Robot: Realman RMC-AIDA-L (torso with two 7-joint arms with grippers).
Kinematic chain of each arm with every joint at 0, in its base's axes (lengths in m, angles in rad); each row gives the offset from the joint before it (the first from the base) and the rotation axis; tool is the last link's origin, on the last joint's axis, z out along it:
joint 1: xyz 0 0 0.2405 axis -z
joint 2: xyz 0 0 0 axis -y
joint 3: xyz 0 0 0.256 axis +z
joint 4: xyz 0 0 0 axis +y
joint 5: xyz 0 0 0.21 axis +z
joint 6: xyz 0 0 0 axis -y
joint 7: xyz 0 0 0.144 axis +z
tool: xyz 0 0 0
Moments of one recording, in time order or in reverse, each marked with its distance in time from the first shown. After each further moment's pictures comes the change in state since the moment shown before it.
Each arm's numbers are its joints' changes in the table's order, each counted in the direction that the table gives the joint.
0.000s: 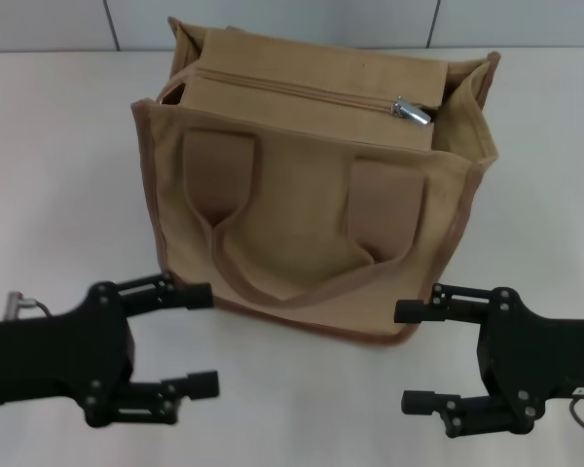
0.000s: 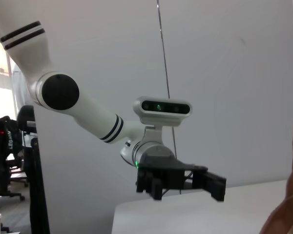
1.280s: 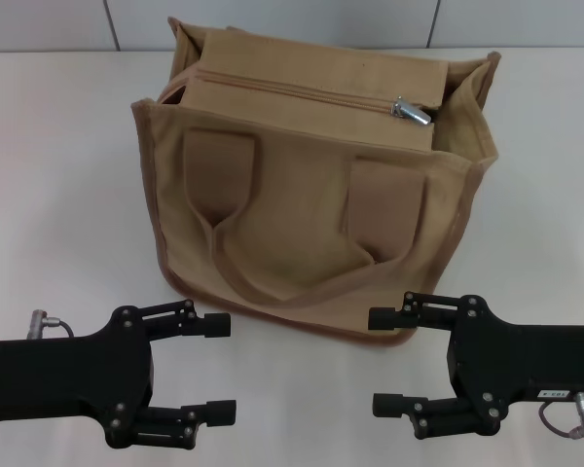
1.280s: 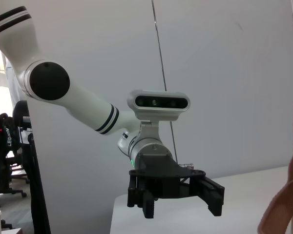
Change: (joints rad) left arm 0.007 0.020 0.016 -0.004 0.075 0.054 0.041; right arm -0.035 -0.004 -0.026 0.087 -0.005 -0.081 -0.025
